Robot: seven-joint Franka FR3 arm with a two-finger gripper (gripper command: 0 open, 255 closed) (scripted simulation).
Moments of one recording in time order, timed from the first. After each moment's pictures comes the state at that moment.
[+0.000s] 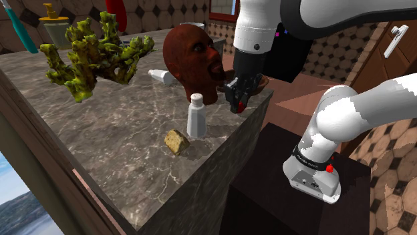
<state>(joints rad) 0.10 -0.89 0.49 -2.54 0.38 1.73 0.49</state>
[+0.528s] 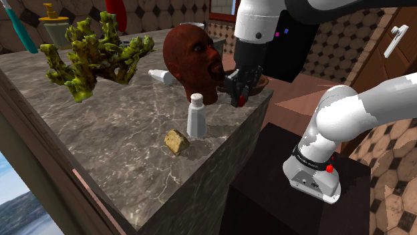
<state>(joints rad) 0.09 -0.88 0.47 -2.48 0.36 1.68 0.50</state>
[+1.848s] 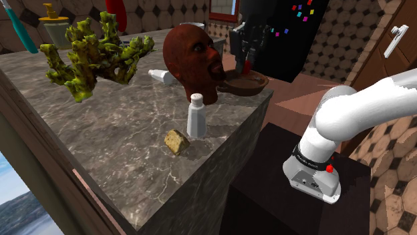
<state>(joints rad) 0.05 -0.81 0.39 -2.21 0.28 1.47 0.49</state>
